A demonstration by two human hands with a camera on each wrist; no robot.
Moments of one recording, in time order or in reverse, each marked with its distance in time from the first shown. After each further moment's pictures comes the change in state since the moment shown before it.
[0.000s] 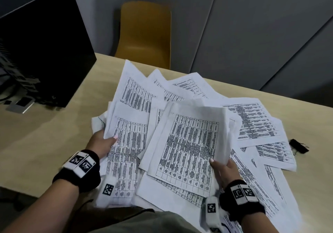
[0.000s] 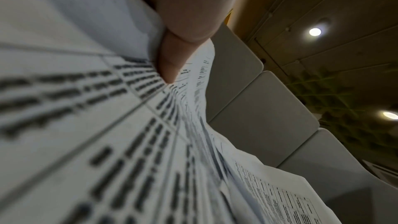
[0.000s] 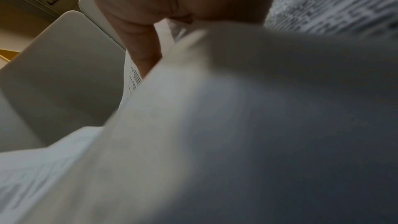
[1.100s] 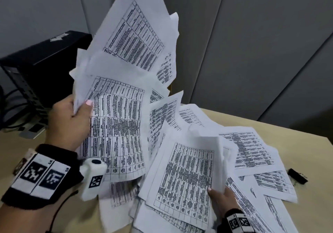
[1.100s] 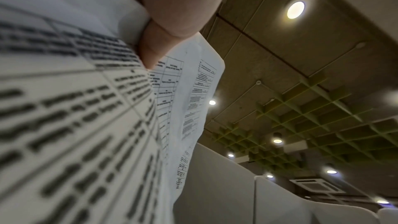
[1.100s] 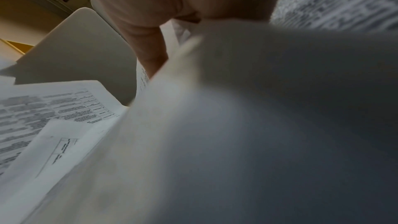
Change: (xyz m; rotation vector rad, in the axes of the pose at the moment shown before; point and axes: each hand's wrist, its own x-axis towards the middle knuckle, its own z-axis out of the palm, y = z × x) left_hand -0.068 0.133 -0.096 -0.145 0.519 0.620; right_hand -0.010 -0.010 0.003 -0.100 -0.016 -0.013
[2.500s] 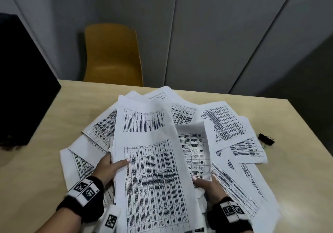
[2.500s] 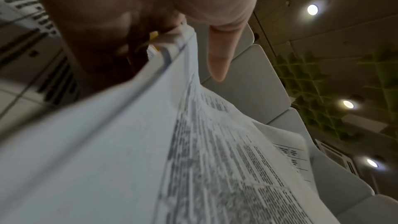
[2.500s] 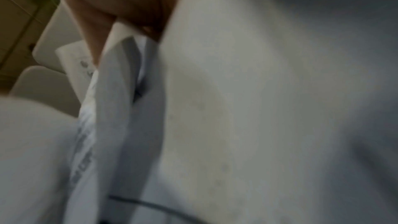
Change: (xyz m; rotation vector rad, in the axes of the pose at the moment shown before) left_hand -0.092 -0.110 0.134 -0.315 -0.749 -0.774; right_hand -0.013 0.013 -0.012 0.520 -0.258 0.114
